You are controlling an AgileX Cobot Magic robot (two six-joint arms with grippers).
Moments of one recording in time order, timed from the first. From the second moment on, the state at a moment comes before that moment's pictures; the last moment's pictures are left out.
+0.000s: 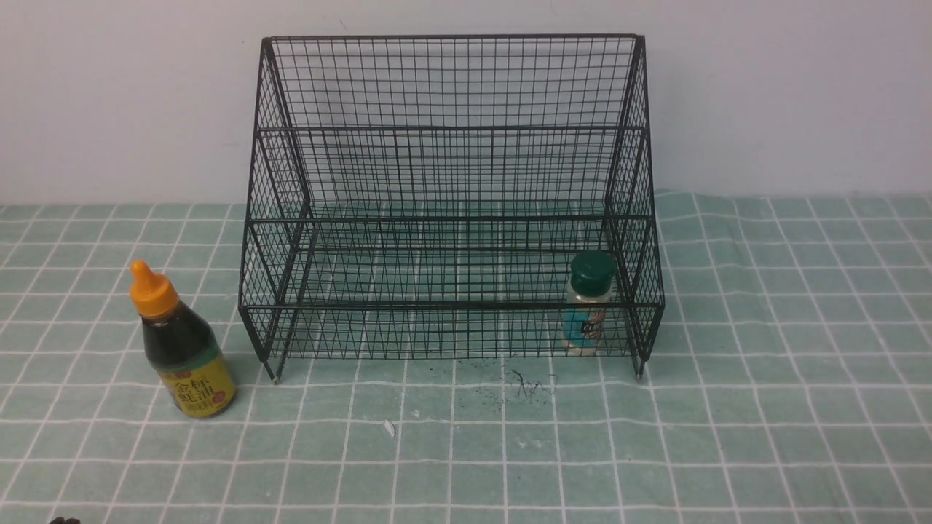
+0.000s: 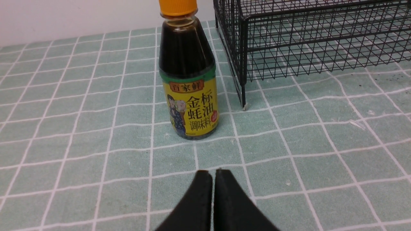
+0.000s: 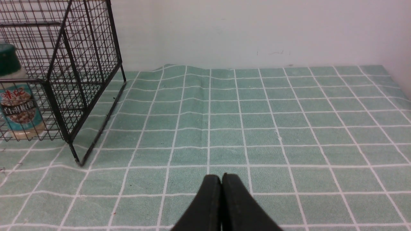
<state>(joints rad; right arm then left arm) 0.02 -0.01 0.02 -0.14 0.37 0.21 -0.07 -0.01 0.03 -0.10 0.37 0.12</state>
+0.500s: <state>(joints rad) 0.02 -0.01 0.02 -0.14 0.37 0.20 -0.07 -0.01 0.03 -0.42 -0.15 0.01</state>
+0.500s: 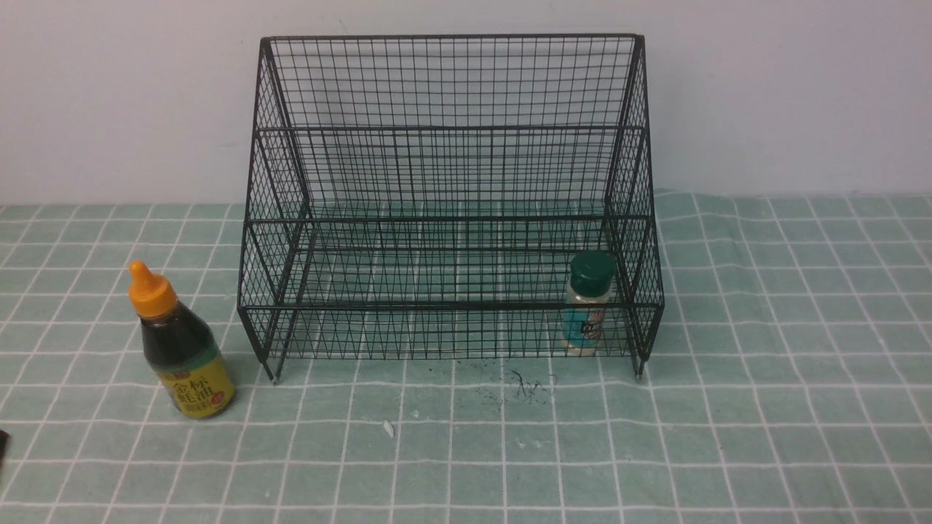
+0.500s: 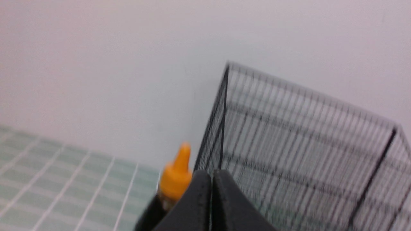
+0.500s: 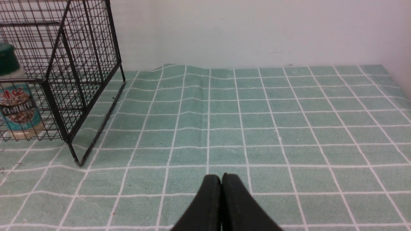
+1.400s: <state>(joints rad) 0.02 -0.01 0.02 -0.13 0.37 0.20 -0.07 1.06 -1.04 -0.03 1.04 0.01</state>
